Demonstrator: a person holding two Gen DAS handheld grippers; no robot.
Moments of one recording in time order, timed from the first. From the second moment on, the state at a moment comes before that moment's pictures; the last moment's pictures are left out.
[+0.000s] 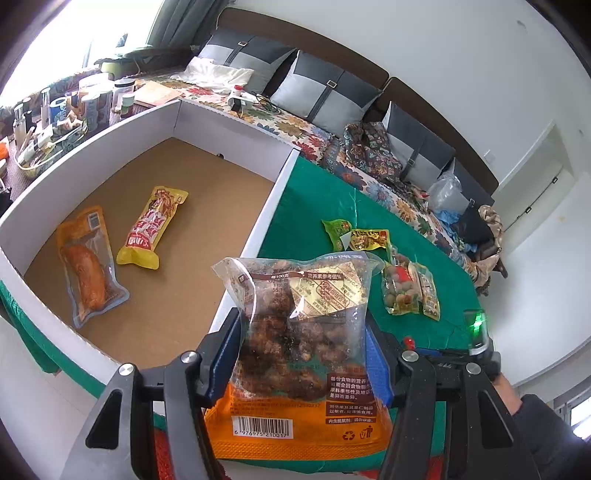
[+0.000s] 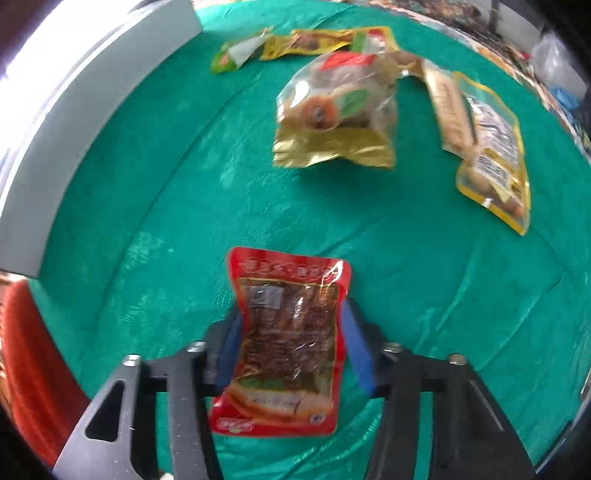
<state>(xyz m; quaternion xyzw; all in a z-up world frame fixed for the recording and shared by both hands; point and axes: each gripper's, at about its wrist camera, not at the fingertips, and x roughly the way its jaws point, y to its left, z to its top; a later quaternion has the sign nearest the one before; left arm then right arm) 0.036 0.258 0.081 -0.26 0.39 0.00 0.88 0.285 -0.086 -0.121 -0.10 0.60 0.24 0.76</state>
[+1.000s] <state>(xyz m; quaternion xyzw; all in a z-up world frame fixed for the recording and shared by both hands) 0.053 0.231 0.053 -0.26 0.41 -0.02 0.87 0.289 -0.077 -0.214 -0.11 0.56 0.20 0.79</state>
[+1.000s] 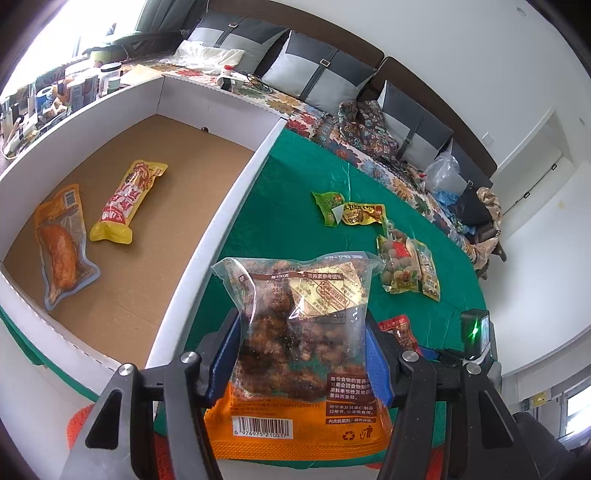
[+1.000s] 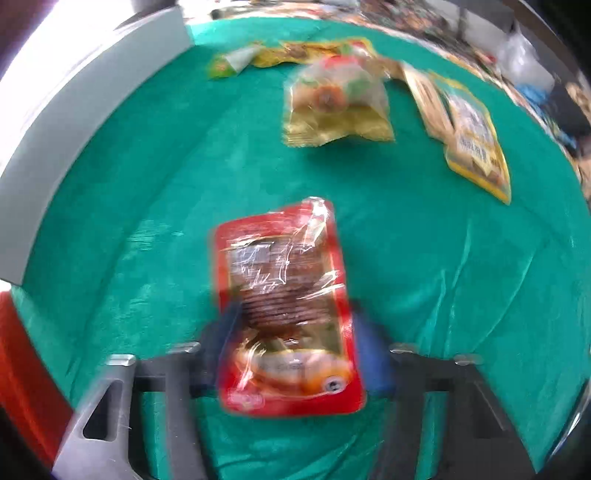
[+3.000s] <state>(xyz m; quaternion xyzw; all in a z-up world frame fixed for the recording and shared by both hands) 0.113 0.078 -0.017 -0.13 0.48 -0.04 0.86 0.211 -0.228 -0.139 -0.06 0.43 0.00 0.90</state>
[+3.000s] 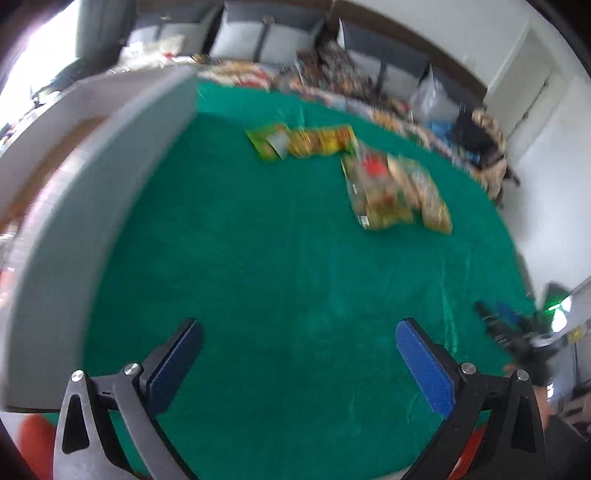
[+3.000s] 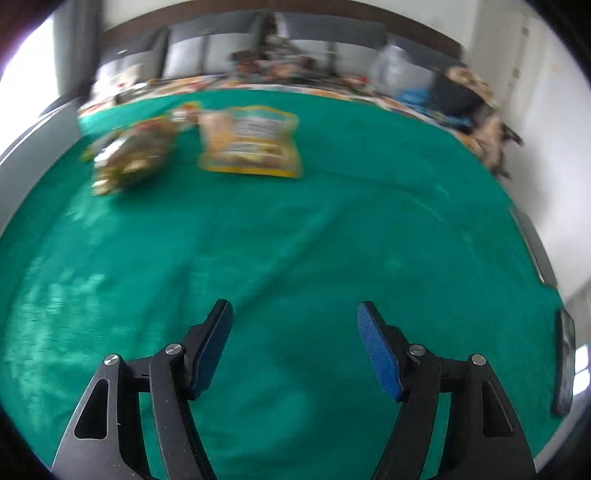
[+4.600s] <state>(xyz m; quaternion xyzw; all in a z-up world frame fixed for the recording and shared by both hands) 0.174 0.005 -0.083 -0.02 0.46 0.02 0.89 0.200 -0.295 -0.118 0.01 0.43 -0.02 0.90</state>
